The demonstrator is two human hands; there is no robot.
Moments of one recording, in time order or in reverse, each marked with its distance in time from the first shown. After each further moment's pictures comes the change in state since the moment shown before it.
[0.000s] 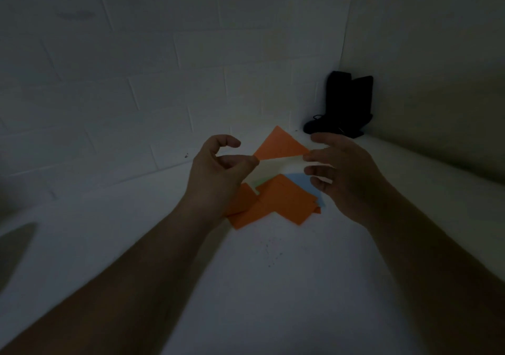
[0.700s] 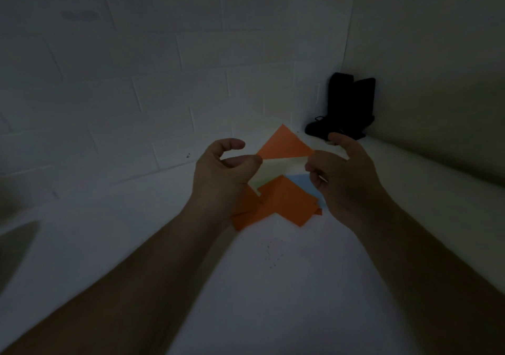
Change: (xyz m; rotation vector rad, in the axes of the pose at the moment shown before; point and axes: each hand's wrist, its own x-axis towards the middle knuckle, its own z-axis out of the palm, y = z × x) left_hand -0.003 0.001 0.010 -0.147 0.076 -0.039; right_hand 0.000 0.005 0.018 0.291 0.179 0.001
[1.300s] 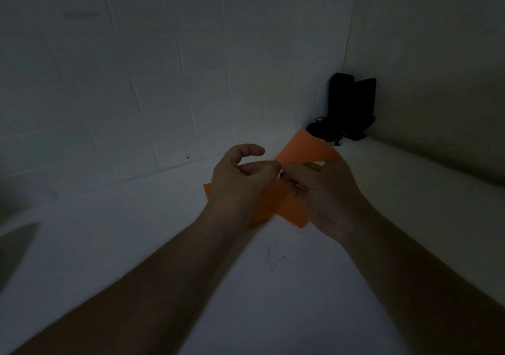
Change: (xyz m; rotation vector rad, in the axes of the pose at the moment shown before) left_hand -0.018 0.004 0.018 -0.060 -0.108 -0.025; right_hand -0.013 0.019 0.013 -0.142 -0.273 -0.119
